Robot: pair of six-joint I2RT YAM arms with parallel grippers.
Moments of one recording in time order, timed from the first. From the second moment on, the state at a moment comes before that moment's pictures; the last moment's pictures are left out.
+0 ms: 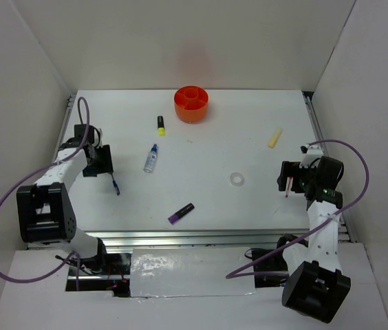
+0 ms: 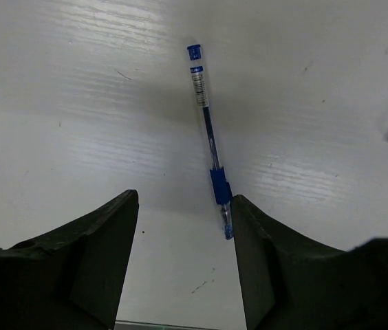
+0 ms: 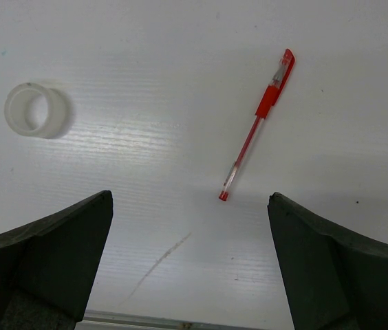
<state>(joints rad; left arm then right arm) 0.12 1.48 1.01 -0.62 -0.01 -0.12 -0.41 0.85 0.62 -0.50 -0.38 -0.23</state>
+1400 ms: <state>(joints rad) 0.11 1.63 1.24 -0.79 0.45 -0.16 -0.10 0.67 0.89 -0.60 -0.63 -0.62</state>
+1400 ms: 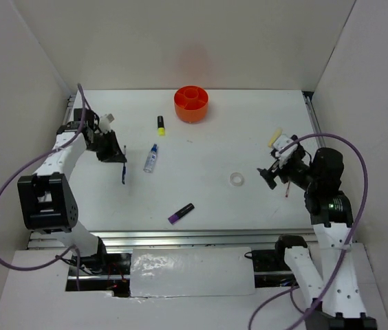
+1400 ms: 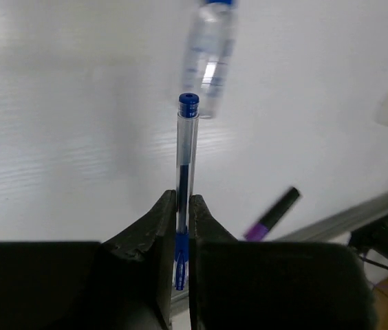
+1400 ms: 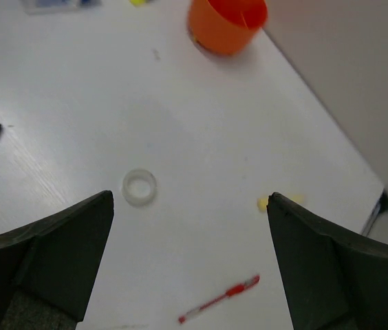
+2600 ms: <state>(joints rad) 0.08 1.37 1.16 -0.86 0.97 -0.29 1.16 1.50 0.83 0.53 -0.19 -1.47</state>
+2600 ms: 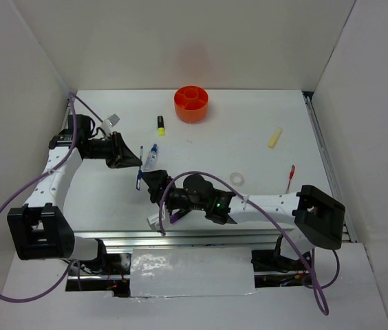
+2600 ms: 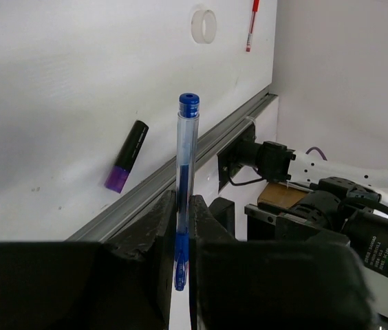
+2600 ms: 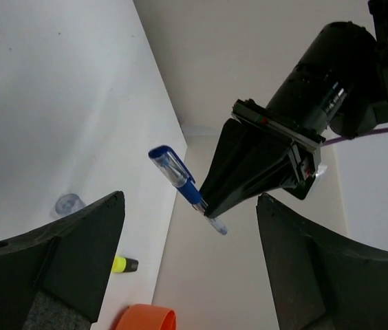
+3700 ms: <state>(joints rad) 0.06 1.37 1.13 -0.83 0.96 -0.29 1.16 1.63 0.91 0.54 -0.25 -1.57</state>
